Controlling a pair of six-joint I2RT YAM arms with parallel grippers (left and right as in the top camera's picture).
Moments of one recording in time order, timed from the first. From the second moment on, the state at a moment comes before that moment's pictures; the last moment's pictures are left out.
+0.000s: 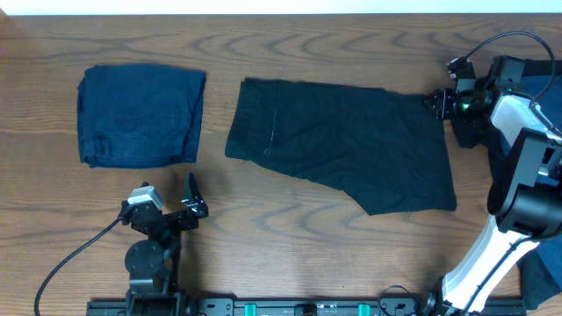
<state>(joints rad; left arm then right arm) 0.00 0.05 0.02 -0.12 -0.06 -0.31 -0.30 2.12 1.41 -0.41 -0.58 -0.24</state>
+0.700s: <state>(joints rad) 0.00 0.05 0.02 -0.12 -0.06 -0.31 -0.28 2.02 1.41 -0.46 -0.40 -0.26</state>
